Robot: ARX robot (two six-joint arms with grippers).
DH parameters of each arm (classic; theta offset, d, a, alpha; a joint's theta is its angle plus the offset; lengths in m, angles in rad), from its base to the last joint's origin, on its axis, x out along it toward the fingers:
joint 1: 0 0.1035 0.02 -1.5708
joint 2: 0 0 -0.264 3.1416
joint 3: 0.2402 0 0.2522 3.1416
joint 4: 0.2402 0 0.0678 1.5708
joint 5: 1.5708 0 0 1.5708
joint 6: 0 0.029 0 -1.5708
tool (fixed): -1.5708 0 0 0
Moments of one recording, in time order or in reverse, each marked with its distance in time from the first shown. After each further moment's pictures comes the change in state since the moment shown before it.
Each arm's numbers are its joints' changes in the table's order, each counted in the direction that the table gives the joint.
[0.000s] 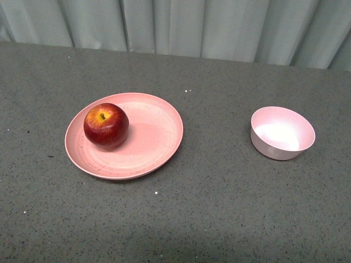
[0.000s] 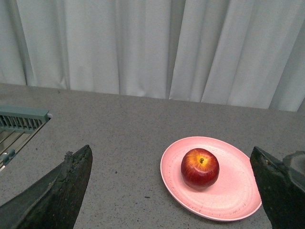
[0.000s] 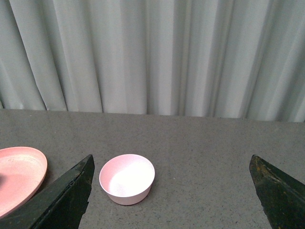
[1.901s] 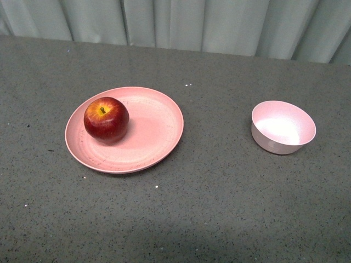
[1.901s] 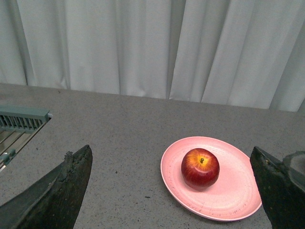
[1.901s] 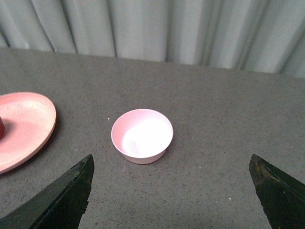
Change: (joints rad) left arm 0.000 0.000 0.000 0.000 0.000 0.000; right arm 0.032 0.692 0.125 -0.281 0.071 -0.029
